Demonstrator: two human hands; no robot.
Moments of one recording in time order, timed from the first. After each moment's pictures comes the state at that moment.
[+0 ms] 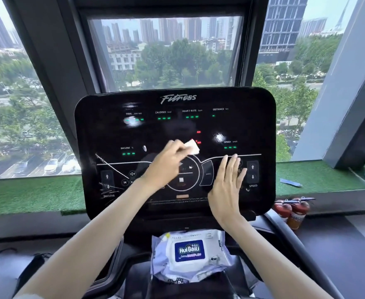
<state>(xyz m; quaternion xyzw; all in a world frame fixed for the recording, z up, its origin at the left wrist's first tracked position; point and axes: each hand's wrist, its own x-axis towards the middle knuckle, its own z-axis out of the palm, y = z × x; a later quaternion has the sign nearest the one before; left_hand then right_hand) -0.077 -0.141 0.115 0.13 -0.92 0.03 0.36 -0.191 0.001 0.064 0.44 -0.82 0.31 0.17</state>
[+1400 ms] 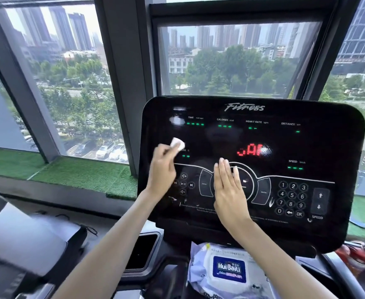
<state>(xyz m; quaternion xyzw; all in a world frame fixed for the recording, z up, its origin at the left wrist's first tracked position) 0.037 -0.183 0.096 0.34 -0.79 -0.02 0.51 -0.126 -0.059 0.078 0.65 -0.68 0.15 0.28</state>
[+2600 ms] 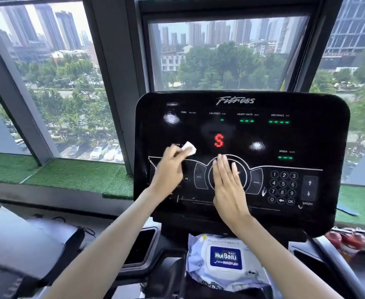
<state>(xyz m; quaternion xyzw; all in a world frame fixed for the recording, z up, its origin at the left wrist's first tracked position) 0.018 -0.164 0.091 0.29 -0.85 -0.02 0.45 -0.128 -0.046 0.074 0.64 -0.70 0.18 0.25</state>
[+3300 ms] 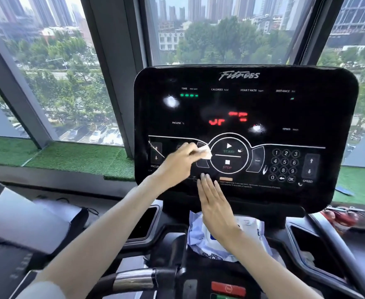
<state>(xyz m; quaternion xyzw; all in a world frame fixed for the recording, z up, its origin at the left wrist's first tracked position) 0.020 -0.139 0.076 0.22 -0.93 0.00 0.28 -0.093 -0.011 -0.010 0.71 -0.65 0.16 0.22</state>
